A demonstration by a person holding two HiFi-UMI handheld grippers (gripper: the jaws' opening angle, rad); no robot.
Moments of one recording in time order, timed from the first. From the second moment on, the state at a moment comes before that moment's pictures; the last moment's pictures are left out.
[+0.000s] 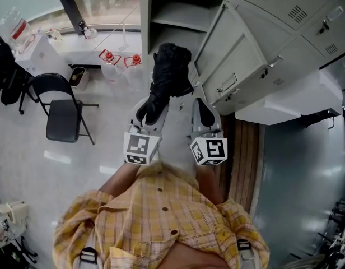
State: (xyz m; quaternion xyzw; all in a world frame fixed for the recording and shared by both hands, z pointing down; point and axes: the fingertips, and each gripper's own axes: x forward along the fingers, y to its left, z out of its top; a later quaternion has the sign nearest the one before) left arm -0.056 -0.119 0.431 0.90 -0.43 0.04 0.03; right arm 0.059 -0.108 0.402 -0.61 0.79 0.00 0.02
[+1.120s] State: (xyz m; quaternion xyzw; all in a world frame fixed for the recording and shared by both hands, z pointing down) left arm -0.054 -0.180 0.480 0.91 -0.40 0.06 0.06; right arm 0.063 -0.165 0.451 -0.63 0.78 -0.02 -0.03
